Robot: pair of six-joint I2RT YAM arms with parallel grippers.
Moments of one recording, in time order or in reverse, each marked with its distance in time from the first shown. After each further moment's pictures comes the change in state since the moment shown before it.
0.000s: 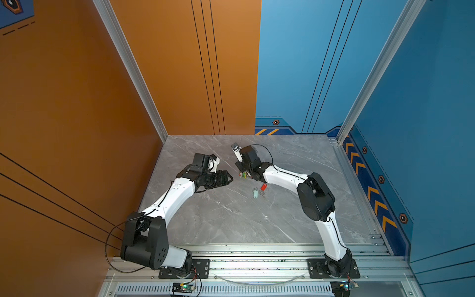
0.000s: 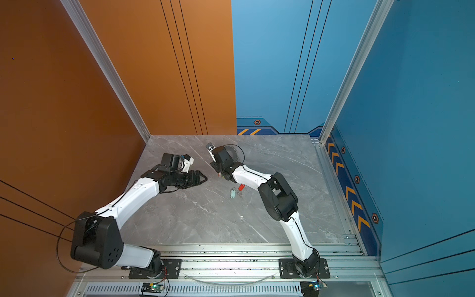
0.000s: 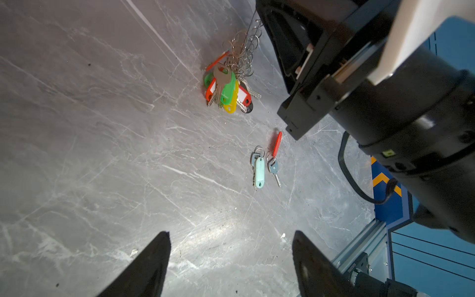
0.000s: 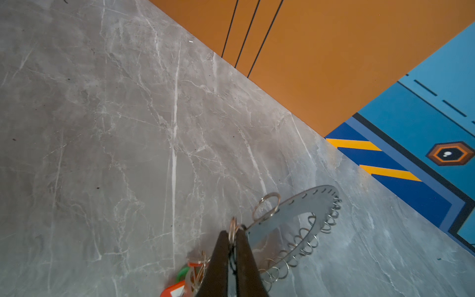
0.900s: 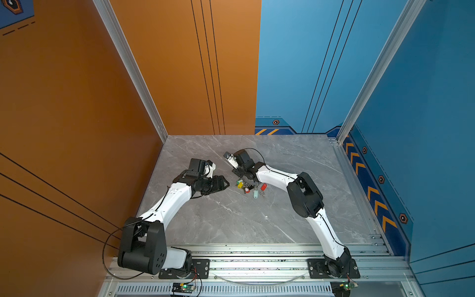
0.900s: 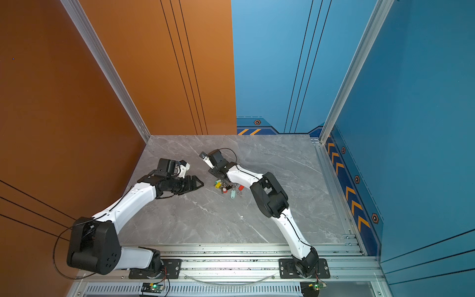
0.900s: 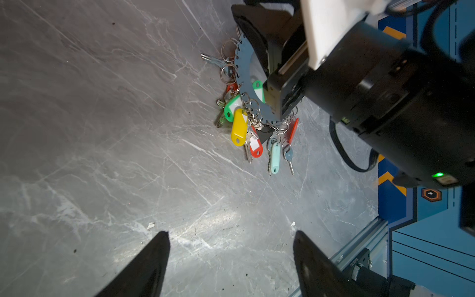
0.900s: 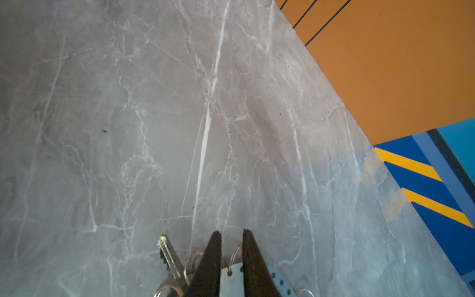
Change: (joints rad) left arm 0.046 -0.045 -0.077 -0.014 0.015 0.007; right arm -0.002 0.151 0.181 -0.179 -0.064 -0.185
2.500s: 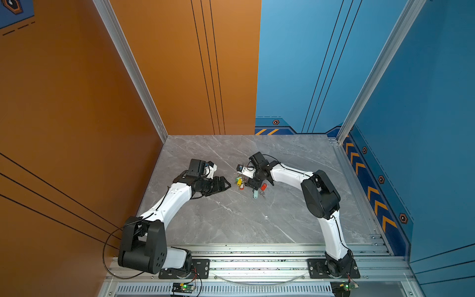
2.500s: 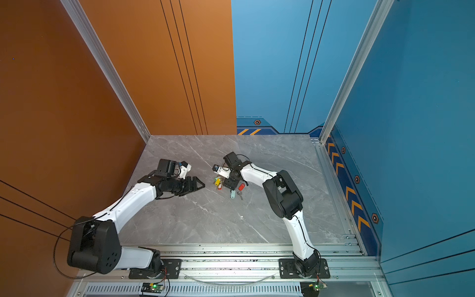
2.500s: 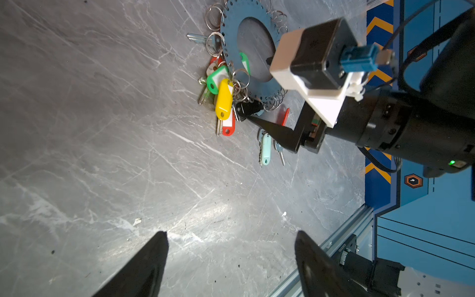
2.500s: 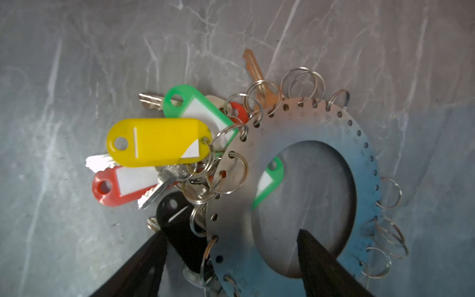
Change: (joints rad) left arm -0.003 0.006 -0.006 -0.007 0.064 0.003; right arm -0.105 -0.174 -0.263 -0.254 -0.256 -0.220
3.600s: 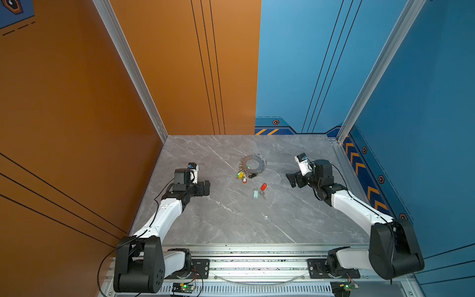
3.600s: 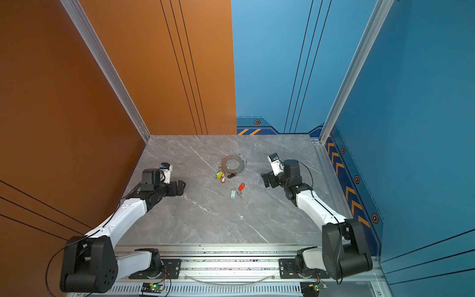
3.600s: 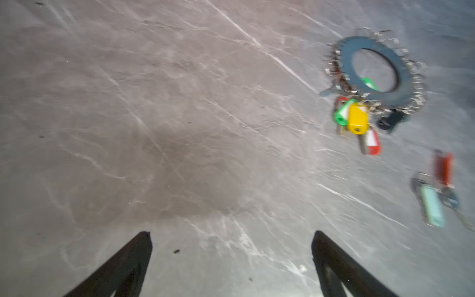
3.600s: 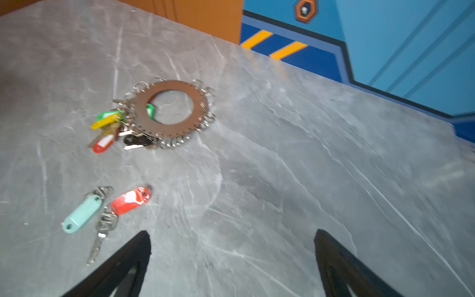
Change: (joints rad) left arm 0.184 -0.167 -0.312 0.377 -0.459 0.372; right arm -0.434 -0.924 -0.964 0.522 -0.112 0.436
